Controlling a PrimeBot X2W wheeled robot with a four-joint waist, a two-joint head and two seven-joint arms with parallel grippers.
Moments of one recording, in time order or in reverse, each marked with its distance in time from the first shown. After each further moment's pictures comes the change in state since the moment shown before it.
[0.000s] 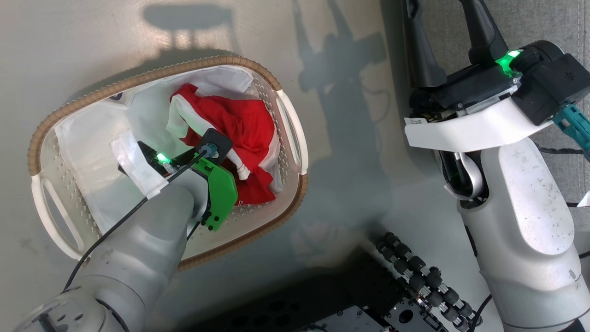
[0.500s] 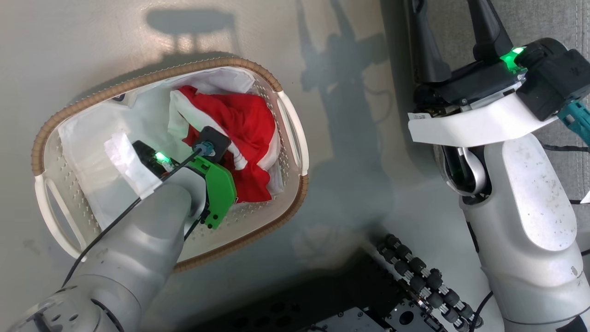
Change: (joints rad) left arm -0.001 0.015 -0.019 -0.027 -0.047 0.000 -0.012; right arm -0.010 0.000 -0.012 0.008 0.002 0.000 0.000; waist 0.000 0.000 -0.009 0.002
